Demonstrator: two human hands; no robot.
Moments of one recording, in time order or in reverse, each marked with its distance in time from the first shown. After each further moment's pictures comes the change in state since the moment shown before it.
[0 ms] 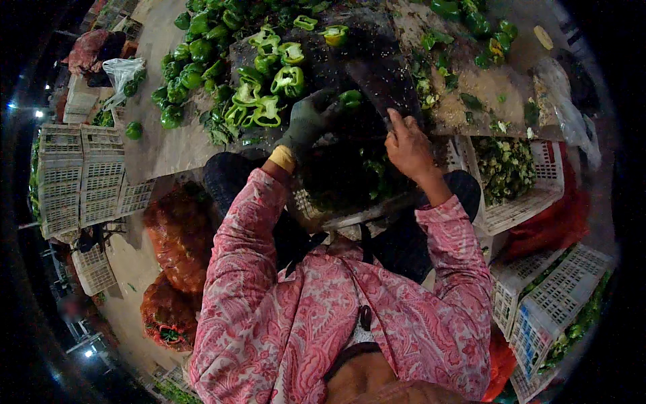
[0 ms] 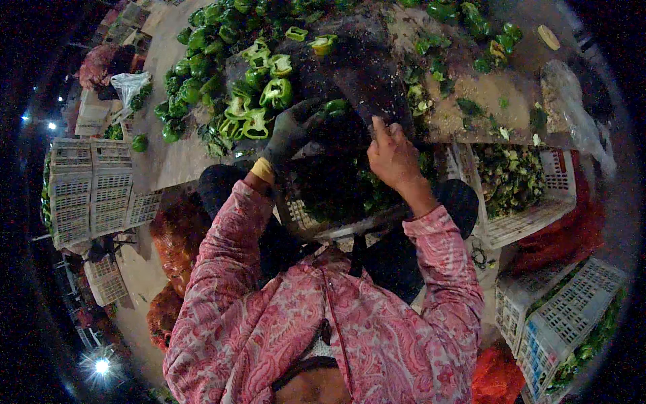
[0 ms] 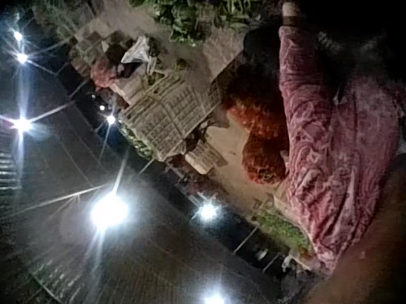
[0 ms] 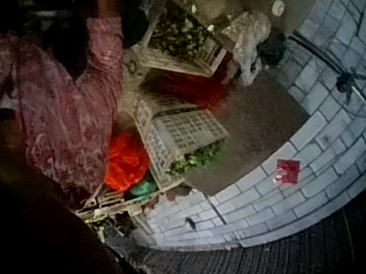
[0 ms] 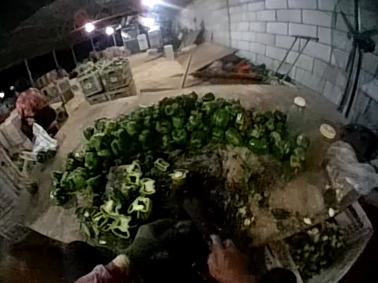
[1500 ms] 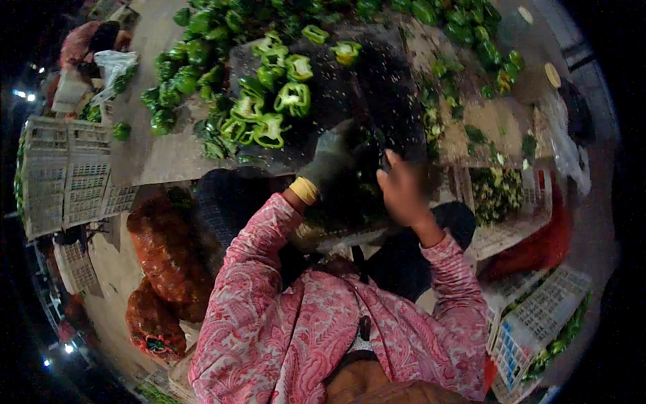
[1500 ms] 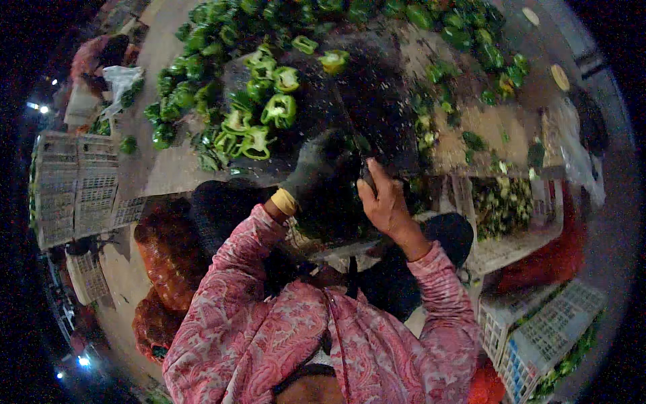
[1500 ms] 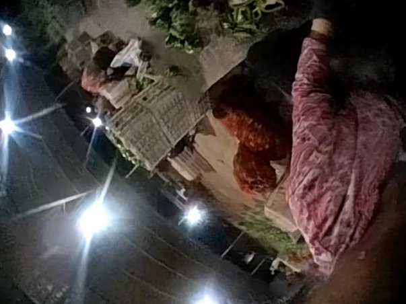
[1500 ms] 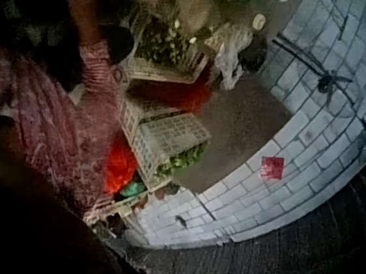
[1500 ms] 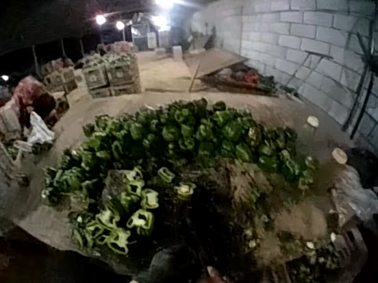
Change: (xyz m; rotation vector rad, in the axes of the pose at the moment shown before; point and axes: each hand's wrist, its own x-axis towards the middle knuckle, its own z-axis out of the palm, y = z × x) left_hand -0.001 -0.017 0.041 0.082 0.011 0.043; right_hand -0.004 -0.014 0.009 -0.146 0.383 -0.622
